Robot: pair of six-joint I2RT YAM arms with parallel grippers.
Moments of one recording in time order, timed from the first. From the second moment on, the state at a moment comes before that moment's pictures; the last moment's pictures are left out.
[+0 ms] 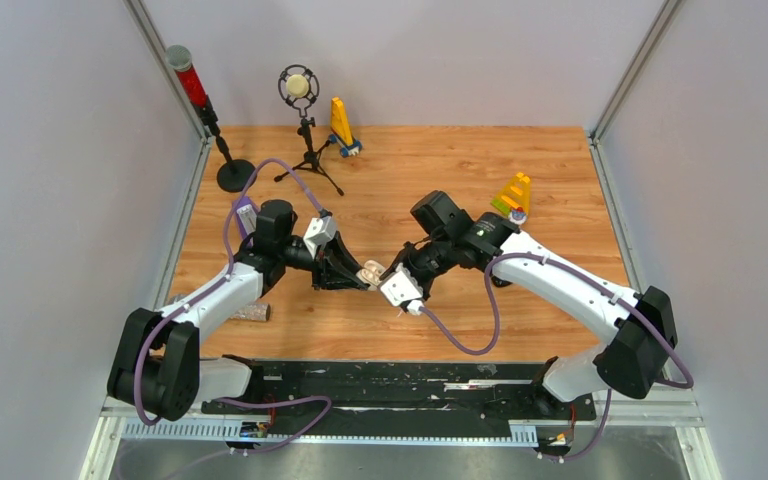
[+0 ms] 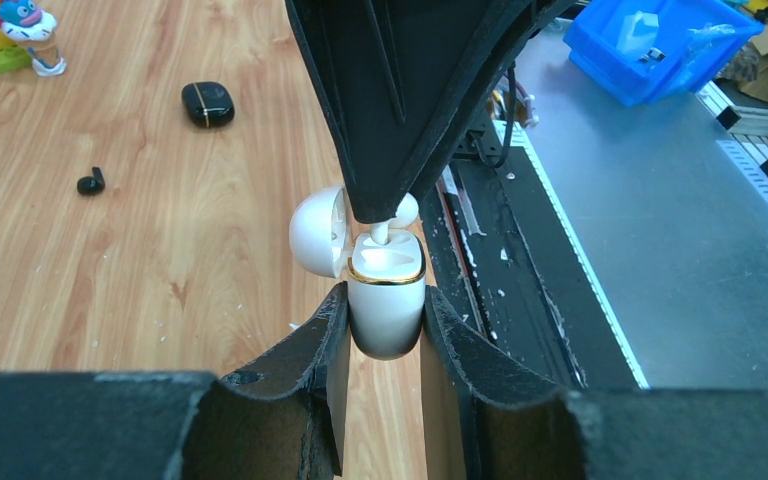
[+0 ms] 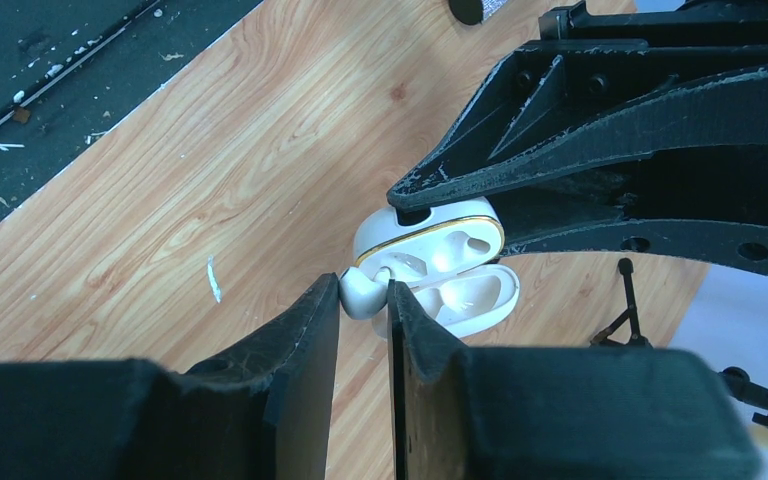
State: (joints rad) left arm -0.33 1.26 0.64 0.17 1.44 0.24; right arm 0.84 1.44 1.27 -0.80 -0.72 -1.54
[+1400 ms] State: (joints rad) left arm -0.35 1.26 0.68 0.09 1.45 0.33; right arm 0.90 1.38 1.27 -0.48 -0.68 -0.86
